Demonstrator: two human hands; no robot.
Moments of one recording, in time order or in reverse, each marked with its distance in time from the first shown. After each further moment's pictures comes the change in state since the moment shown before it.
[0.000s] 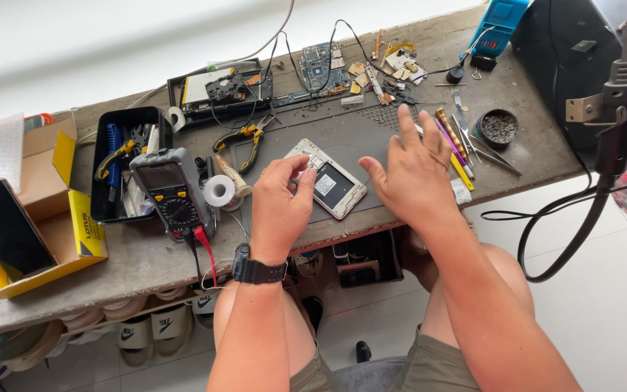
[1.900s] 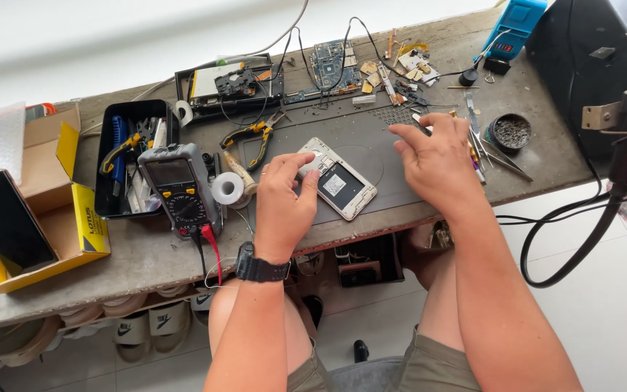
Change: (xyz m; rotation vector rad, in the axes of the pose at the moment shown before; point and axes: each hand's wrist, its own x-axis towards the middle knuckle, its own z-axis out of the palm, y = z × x) left_hand 0.001 -0.020 -0.004 0.031 0.034 0.123; right_hand 0.017 0.044 0.022 0.196 0.181 -0.086
